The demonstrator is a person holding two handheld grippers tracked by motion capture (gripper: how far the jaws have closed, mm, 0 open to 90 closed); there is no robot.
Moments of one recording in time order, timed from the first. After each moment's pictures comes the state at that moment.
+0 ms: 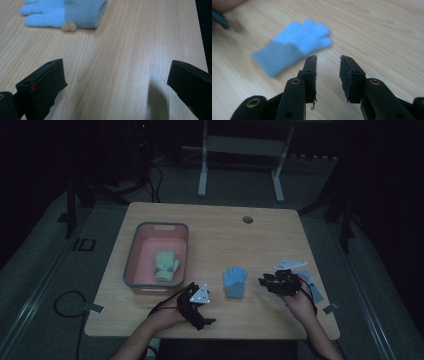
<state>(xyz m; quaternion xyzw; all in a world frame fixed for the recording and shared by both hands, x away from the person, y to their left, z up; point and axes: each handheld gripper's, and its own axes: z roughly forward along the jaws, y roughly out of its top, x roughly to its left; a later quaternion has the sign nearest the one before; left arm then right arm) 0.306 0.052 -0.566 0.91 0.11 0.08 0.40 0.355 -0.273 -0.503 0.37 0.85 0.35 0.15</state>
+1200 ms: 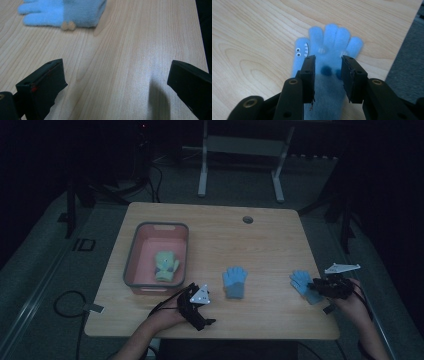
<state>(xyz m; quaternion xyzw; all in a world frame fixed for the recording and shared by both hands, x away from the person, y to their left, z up) 0.305 0.051 -0.568 0.91 0.12 0.08 0.40 0.363 -0.438 -0.512 0.42 0.84 0.29 0.17</state>
